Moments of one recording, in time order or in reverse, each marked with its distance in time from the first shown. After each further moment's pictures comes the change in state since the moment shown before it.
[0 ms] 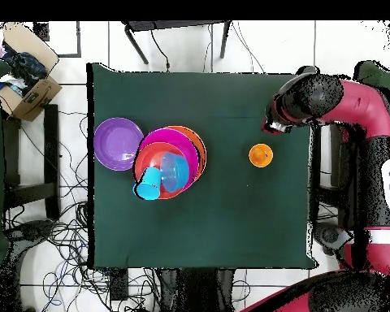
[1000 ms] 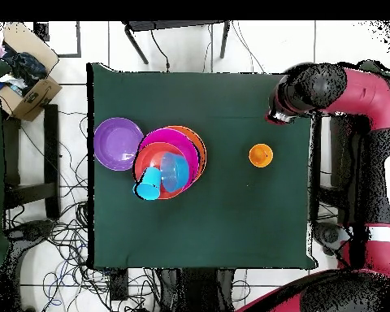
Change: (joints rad) arm 0.030 -0.023 0.001 -0.057 -0.016 0.000 0.000
